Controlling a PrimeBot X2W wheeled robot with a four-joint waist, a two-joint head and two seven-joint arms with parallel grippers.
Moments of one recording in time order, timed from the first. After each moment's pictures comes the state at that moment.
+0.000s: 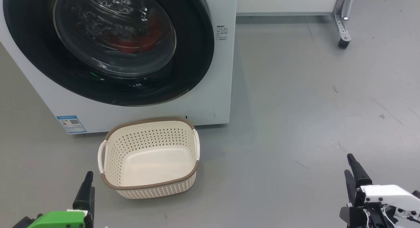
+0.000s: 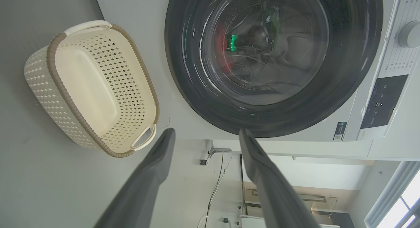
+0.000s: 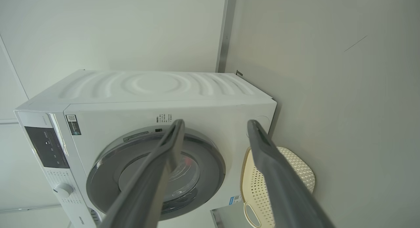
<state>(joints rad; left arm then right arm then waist) -0.01 0.00 0.07 0.34 -1.58 -0.12 0.09 -0.01 -0.01 -0.10 0.33 1.55 0.12 0.09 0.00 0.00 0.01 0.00</state>
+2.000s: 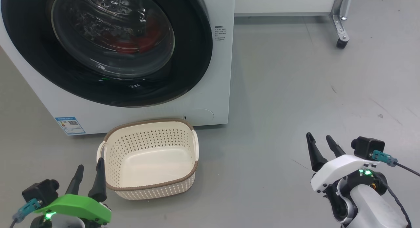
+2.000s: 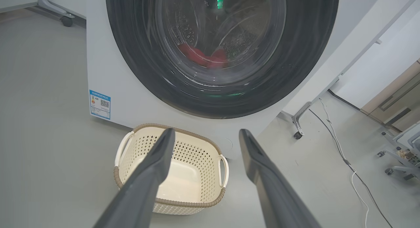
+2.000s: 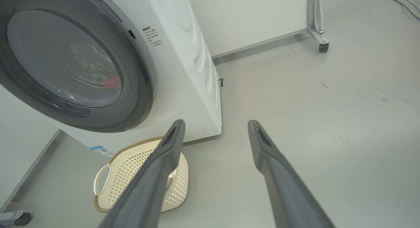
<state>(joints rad) -0.08 0.14 -0.14 0.38 -0.79 -0.11 -0.14 -0.24 -0.18 0.35 0.52 0.77 0.11 -0.13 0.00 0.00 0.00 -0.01</state>
